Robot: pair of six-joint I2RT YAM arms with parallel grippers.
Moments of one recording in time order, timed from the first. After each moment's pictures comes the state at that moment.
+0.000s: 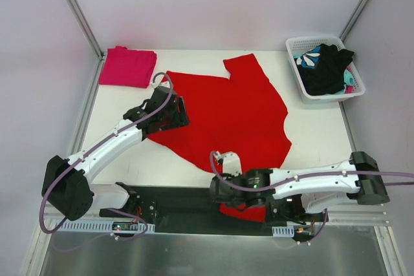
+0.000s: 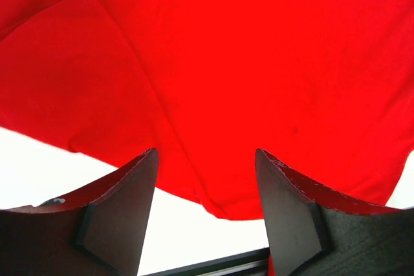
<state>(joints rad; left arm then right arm) -0.56 1.25 0.96 -0.55 -0.11 -0.69 1.65 1.35 0.99 -0.97 0.36 1.19</state>
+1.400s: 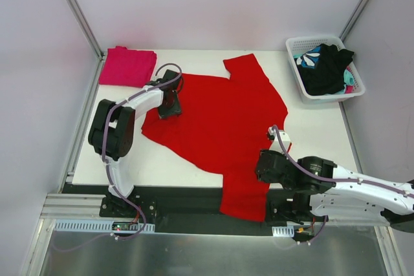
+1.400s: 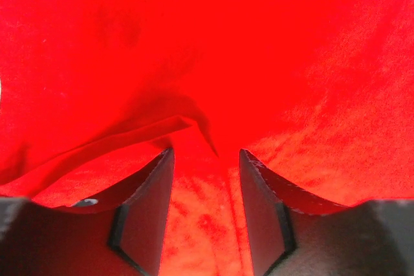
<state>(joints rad) -0.36 1.87 1.29 -0.63 -0.17 -0.62 1.32 0.78 0.79 -1.07 0.54 1.10</state>
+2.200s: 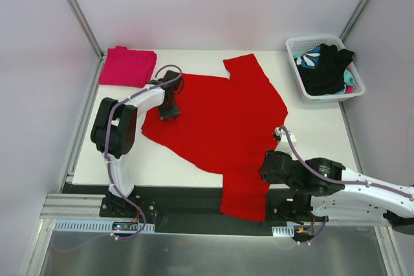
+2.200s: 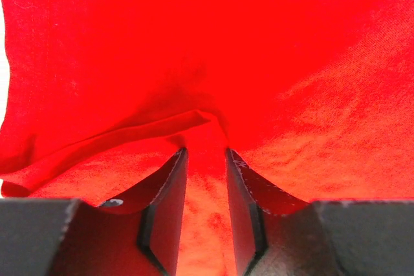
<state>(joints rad) -0.36 1.92 1.33 -0.69 -0.19 -0.65 1.32 0.71 0.79 -1.12 0.54 1.11</state>
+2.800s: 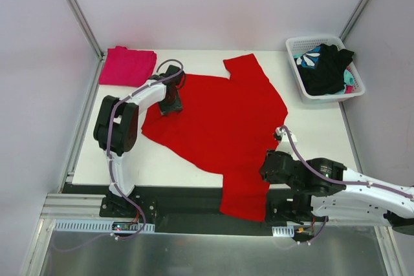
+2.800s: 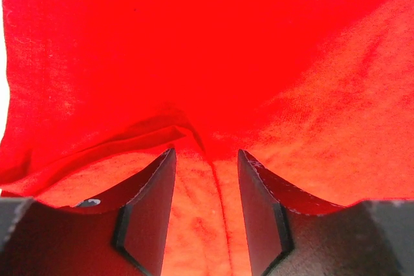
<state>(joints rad) -0.36 1.95 1.43 -0.73 -0.19 -0.65 1.32 0.69 0.79 -1.12 0.54 1.11</state>
